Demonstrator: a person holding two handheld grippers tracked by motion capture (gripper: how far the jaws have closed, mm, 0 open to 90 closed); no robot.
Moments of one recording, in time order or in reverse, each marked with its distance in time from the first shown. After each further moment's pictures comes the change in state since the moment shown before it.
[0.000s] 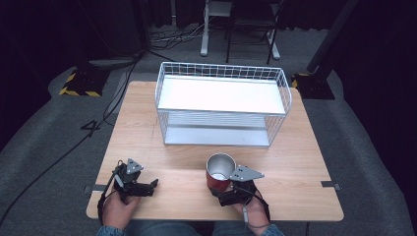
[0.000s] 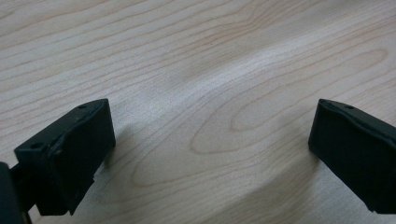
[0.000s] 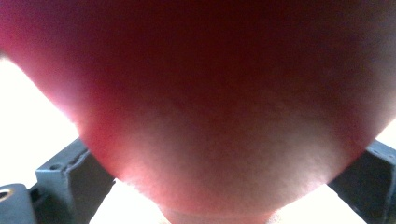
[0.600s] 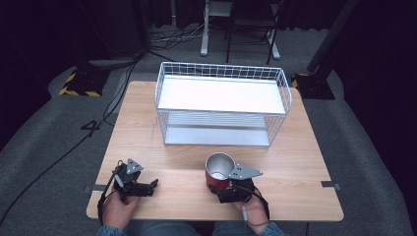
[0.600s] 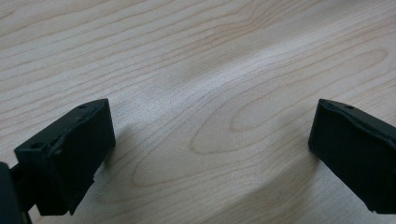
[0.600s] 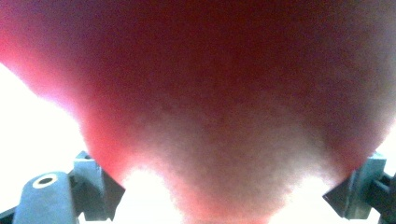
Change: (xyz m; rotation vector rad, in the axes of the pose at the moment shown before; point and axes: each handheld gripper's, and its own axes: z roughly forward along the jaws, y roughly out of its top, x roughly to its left) left arm 0.000 0.000 0.000 0.000 0.000 0.000; right arm -0.002 0.002 0.004 0.011 0.024 0.013
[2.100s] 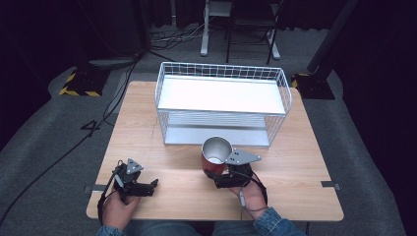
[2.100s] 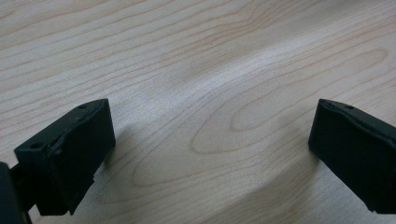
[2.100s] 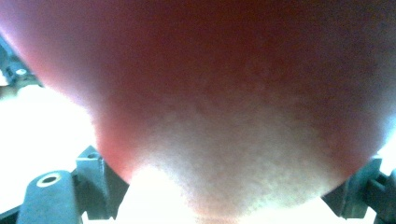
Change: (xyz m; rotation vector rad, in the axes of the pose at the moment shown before) left arm 0.000 0.000 0.000 0.000 0.000 0.000; right arm -0.010 0.054 -0.001 -0.051 -0.021 -0.071
